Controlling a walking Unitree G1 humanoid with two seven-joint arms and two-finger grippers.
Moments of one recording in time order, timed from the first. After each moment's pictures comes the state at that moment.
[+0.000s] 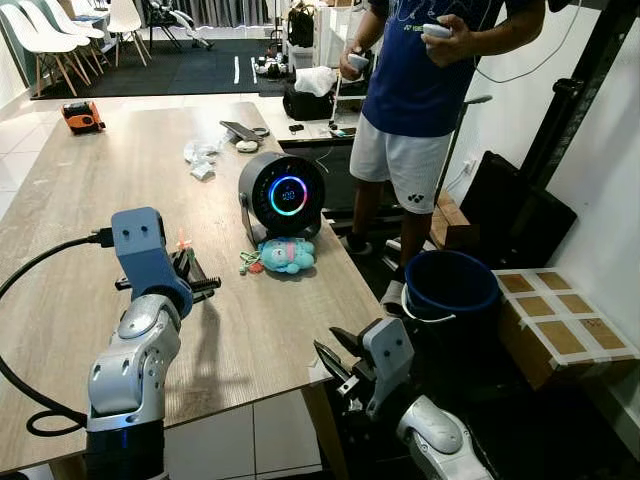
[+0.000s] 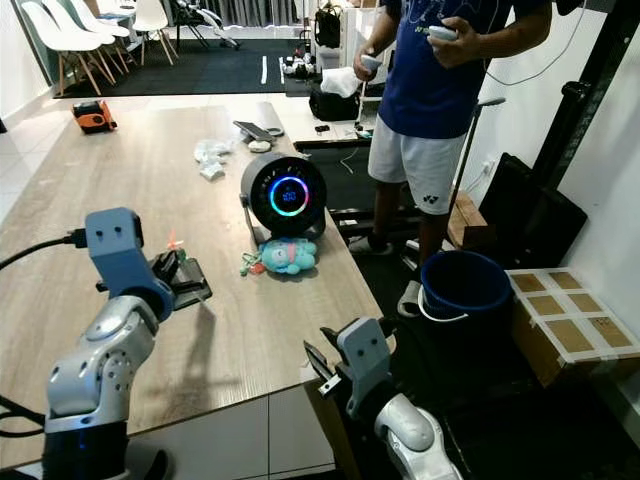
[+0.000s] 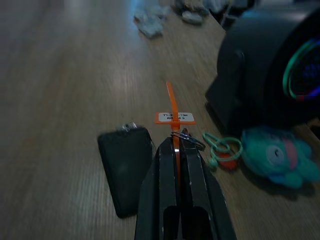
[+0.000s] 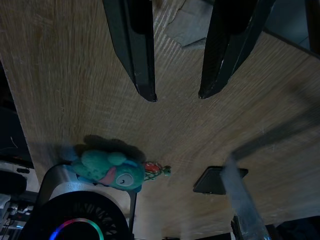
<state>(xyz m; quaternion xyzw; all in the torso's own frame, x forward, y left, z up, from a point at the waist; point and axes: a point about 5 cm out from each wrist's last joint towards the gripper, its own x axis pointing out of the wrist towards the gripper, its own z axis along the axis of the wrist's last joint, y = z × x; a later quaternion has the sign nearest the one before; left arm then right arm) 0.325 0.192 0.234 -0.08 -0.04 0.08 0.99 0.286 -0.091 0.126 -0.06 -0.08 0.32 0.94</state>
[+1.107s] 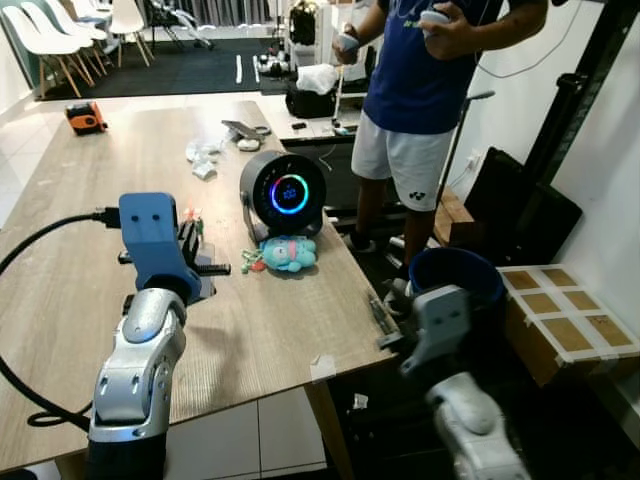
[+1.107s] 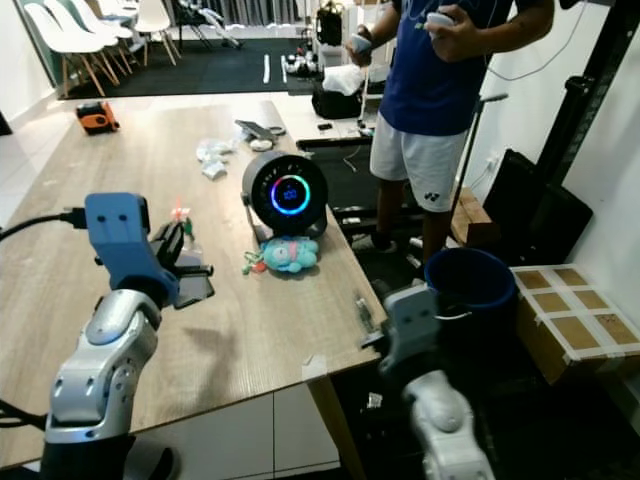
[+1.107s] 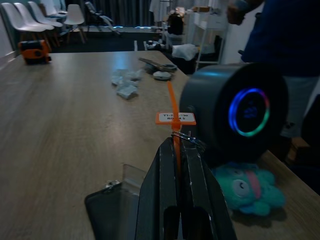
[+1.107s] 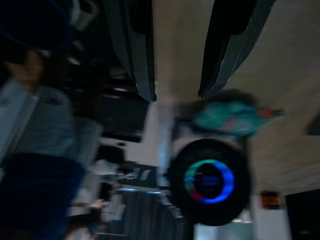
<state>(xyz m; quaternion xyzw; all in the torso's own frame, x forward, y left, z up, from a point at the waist) 0.312 0.176 0.259 -0.02 -0.14 0.01 0.99 0.296 -0.147 0.174 -0.06 -0.18 0.14 0.97</state>
